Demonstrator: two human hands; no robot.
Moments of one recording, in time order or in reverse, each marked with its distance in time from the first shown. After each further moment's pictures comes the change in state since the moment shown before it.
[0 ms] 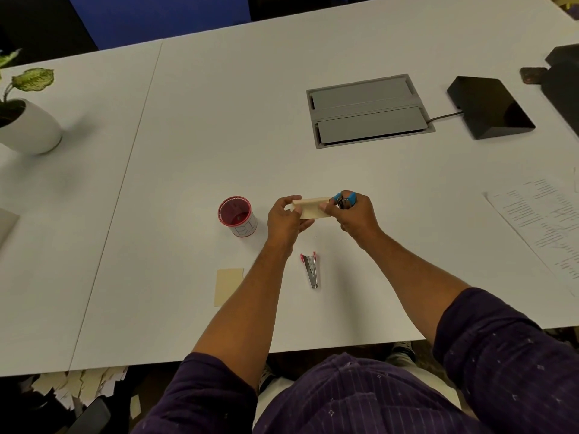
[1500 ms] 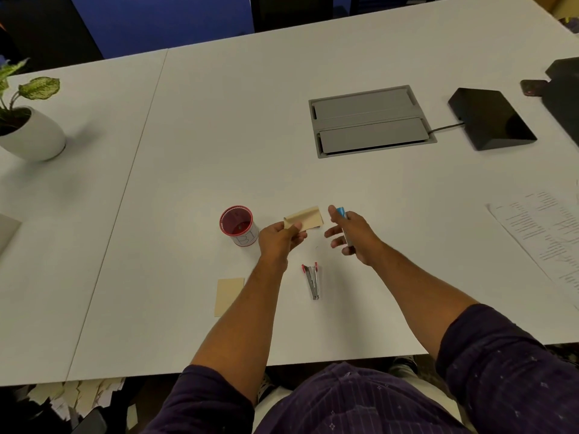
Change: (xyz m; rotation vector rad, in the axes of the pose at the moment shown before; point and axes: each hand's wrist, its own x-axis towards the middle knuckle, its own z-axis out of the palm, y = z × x) left_hand 0.014 -0.018 -0.023 -0.070 0.087 -0.118; right_hand 0.004 0.004 -0.003 0.058 -0.149 0.414
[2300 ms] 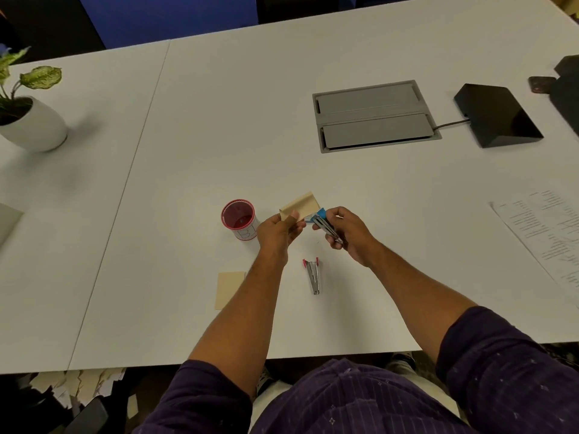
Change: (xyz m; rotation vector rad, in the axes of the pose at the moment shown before) left_hand -0.004 0.005 -0.001 -0.158 0.000 0.003; right_hand -0.004 0.010 0.013 0.120 -0.184 -0.159
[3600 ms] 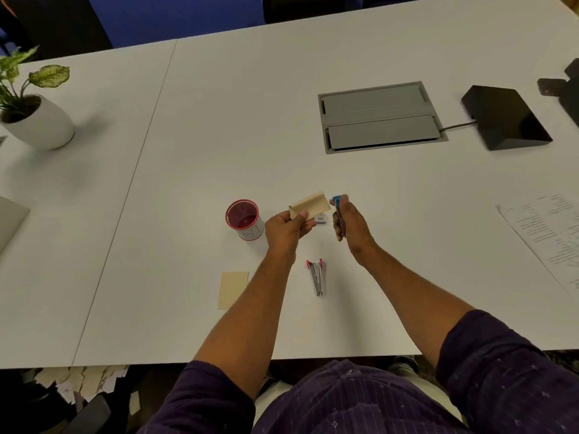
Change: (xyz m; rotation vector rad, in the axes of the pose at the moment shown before) left_hand -0.004 0.002 0.012 0.110 -0.010 0.096; right_hand 0.005 -0.003 0.015 -0.152 0.234 -0.154
